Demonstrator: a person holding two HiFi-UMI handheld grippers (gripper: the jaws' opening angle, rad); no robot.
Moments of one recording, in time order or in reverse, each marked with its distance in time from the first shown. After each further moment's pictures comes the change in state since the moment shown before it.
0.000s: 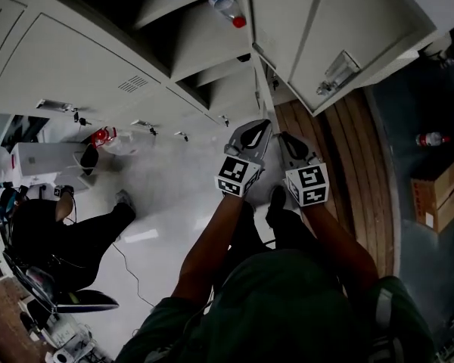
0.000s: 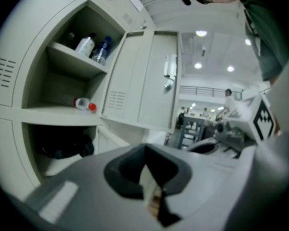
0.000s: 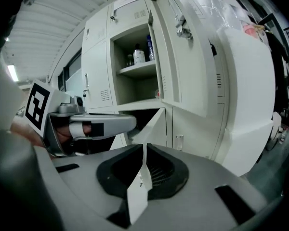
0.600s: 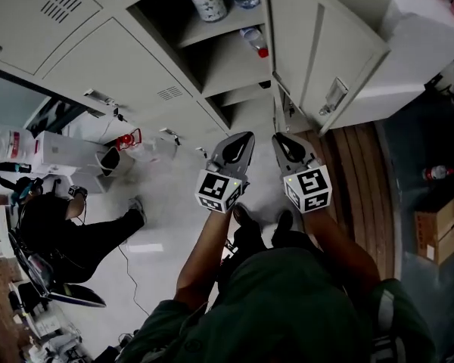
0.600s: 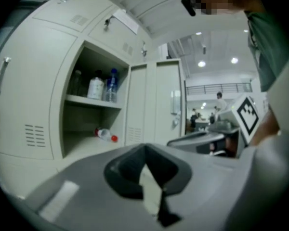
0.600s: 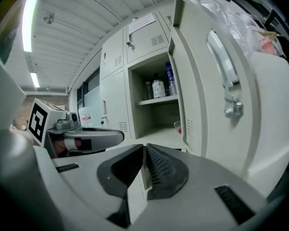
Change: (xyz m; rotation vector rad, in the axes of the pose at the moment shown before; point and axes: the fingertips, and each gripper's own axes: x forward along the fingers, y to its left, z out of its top) left arm -0.087 0.023 0.103 0.076 -0.087 0.160; right arm -0.026 0.050 0.129 -0.074 -0.205 0.171
